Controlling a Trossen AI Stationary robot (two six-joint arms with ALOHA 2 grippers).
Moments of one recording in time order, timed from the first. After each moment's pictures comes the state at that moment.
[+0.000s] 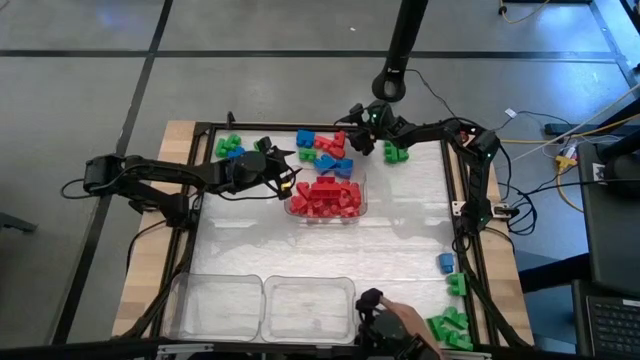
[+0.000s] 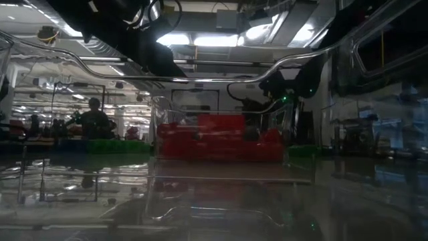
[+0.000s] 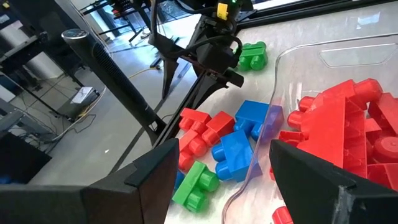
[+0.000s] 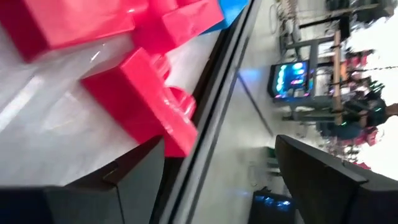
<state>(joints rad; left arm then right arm) 0.20 1.25 0.65 0.22 -0.42 0.27 -0.78 1.99 1.05 0.41 -0.25 -1.46</state>
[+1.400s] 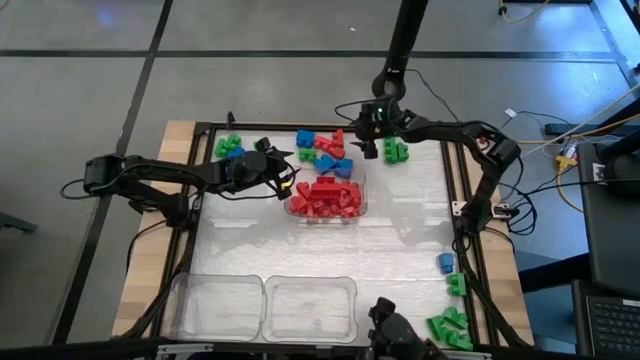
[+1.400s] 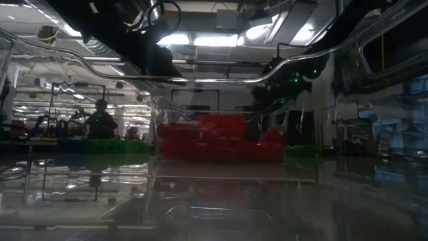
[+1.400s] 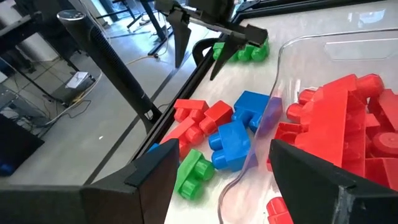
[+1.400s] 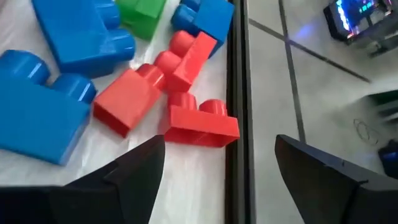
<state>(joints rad) 0.21 1.25 0.65 0.18 -0.42 0.20 -0.78 1.82 1.07 0.07 -0.33 -0.91</state>
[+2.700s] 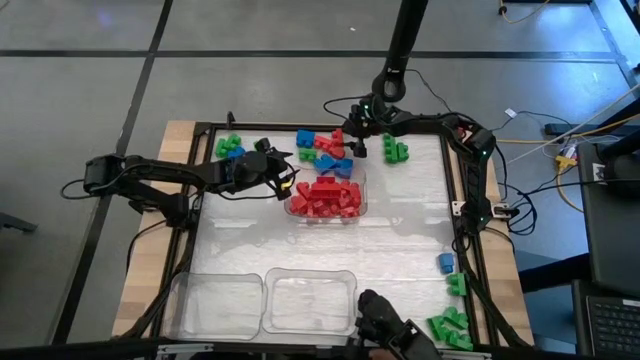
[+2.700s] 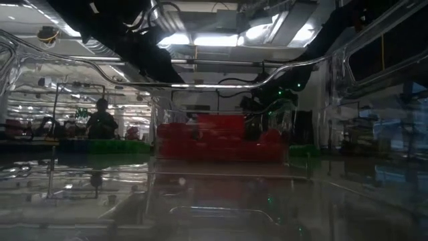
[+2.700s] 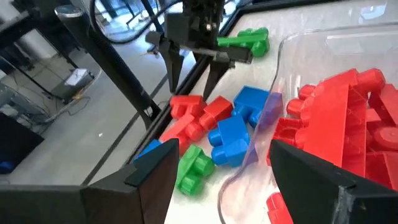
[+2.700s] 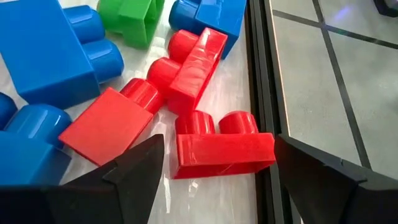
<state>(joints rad) 0.21 1.25 0.65 0.17 -0.42 0.20 -0.79 2.03 1.25 0.00 -0.44 -0.79</state>
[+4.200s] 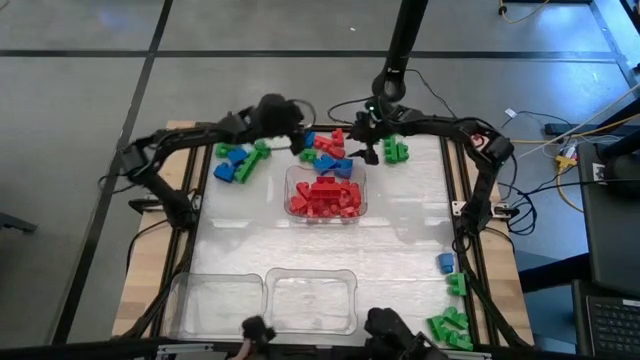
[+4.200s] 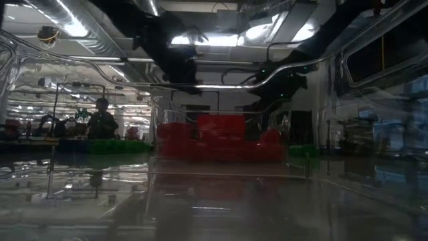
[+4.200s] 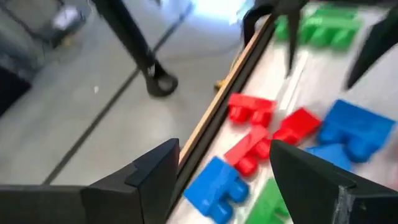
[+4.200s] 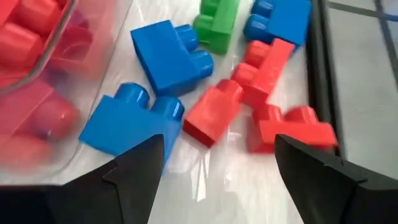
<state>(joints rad) 0.61 1.62 1.18 -0.18 -0.12 0.25 -0.77 1.84 1.19 -0.28 -0.53 -0.82</state>
